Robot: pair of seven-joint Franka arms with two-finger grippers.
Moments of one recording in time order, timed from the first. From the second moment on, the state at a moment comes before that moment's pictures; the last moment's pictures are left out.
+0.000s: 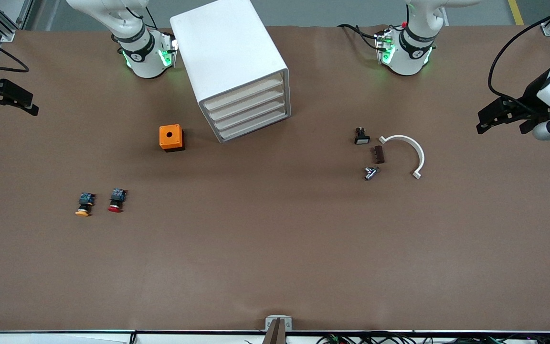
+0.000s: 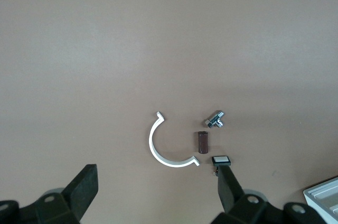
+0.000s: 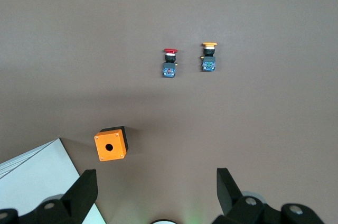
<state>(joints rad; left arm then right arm) -0.03 0.00 -0.06 -1.58 -0.02 1.59 -0.08 0.03 -0.10 -0.11 -1.65 0.01 1.50 -0.06</state>
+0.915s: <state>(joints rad) -0.04 0.15 -0.06 -1.58 -0.02 1.59 -0.11 0.03 -0.10 -0.11 -1.66 0.02 1.50 -0.06</state>
